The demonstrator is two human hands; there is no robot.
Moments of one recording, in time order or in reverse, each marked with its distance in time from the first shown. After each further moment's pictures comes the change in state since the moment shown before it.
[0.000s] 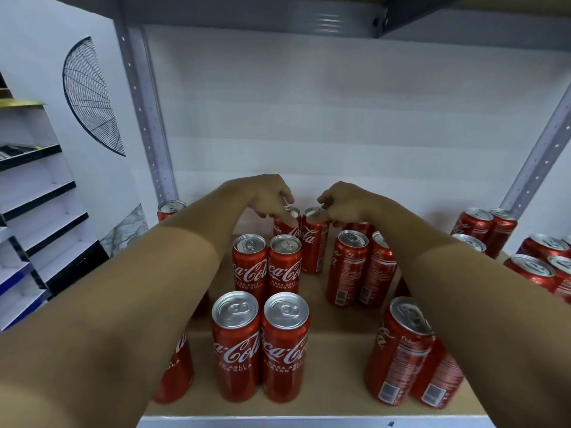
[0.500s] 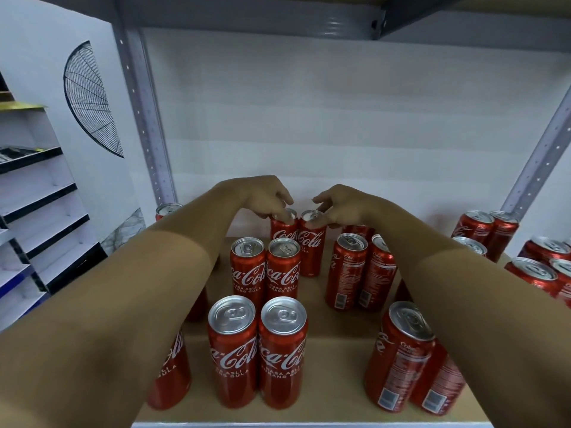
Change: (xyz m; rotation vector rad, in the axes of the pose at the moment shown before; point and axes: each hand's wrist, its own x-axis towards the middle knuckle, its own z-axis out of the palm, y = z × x) left_hand -0.001 0.000 -0.004 -0.070 -0.017 0.017; right_hand 0.003 0.005 0.000 0.167 -0.054 -0.016
